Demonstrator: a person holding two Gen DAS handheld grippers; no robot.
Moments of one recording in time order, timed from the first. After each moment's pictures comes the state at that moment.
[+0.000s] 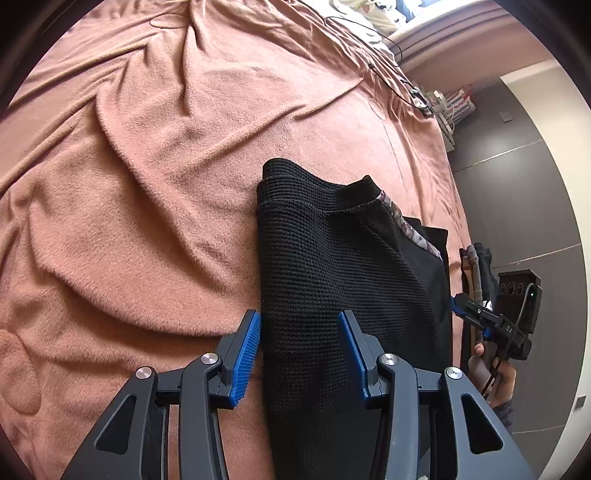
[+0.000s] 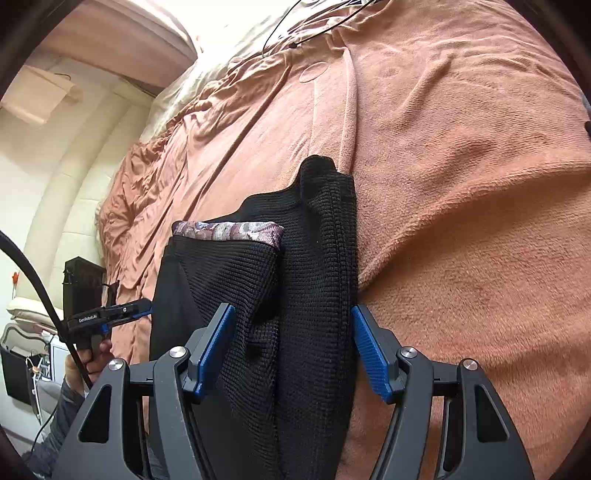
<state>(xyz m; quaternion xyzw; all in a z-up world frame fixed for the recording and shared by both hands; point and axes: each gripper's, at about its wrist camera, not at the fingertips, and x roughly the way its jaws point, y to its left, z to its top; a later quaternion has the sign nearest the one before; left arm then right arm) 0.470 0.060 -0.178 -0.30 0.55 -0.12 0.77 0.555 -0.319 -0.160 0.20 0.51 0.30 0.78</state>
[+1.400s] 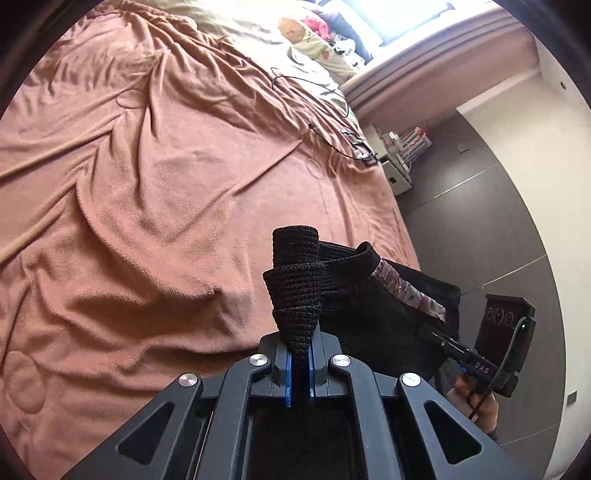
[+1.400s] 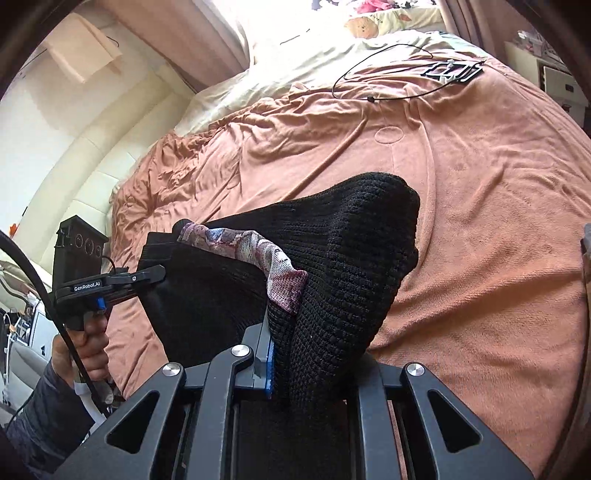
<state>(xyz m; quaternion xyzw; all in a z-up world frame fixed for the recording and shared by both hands) 0.451 0.058 -0.087 -0.32 0.45 -0.15 0.82 0.473 -0.295 -0.062 0.11 0.43 0.30 0.85</state>
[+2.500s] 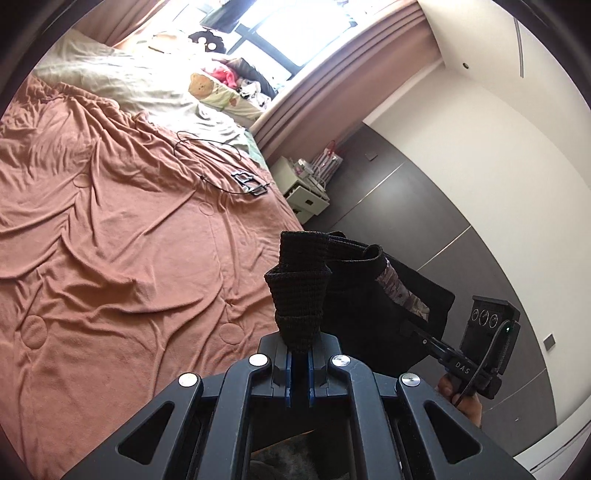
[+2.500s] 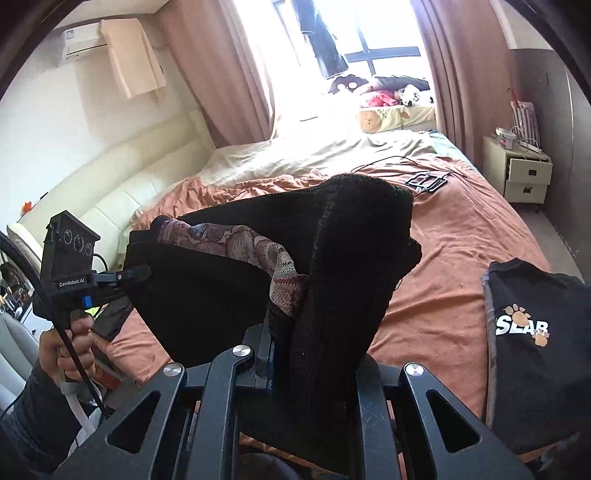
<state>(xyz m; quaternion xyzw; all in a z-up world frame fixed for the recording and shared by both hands) 0.294 0.002 0.072 -0.29 0.33 -0.25 0.86 0.197 -0.355 0.080 0.06 0.30 0.26 0.92</state>
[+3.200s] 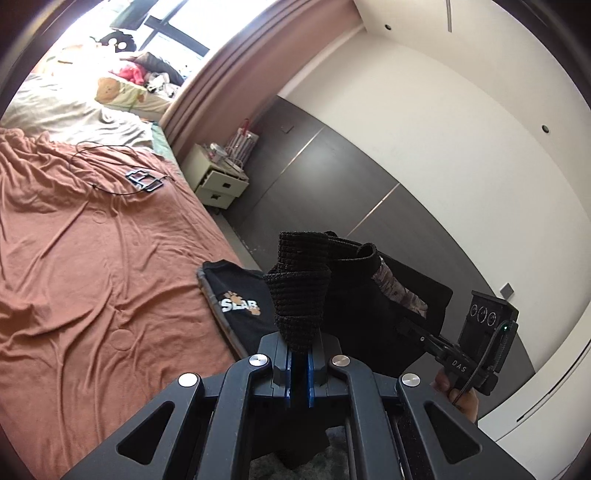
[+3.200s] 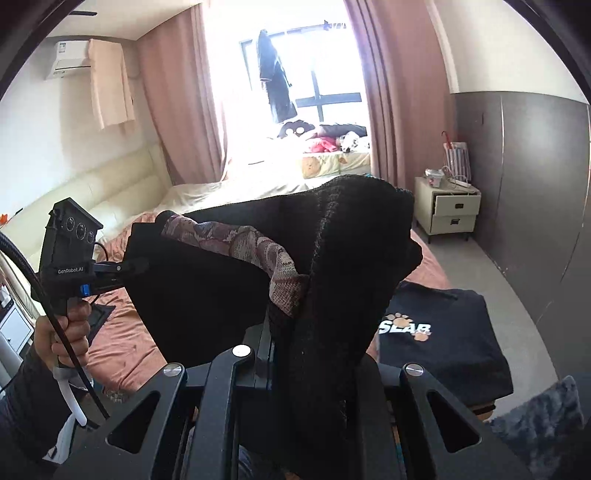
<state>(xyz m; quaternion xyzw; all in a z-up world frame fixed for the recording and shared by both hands) 0.276 -0.141 0.153 -0.24 0.31 -0.39 0.83 0.027 -0.435 0.141 0.04 0.23 0.15 0.96</state>
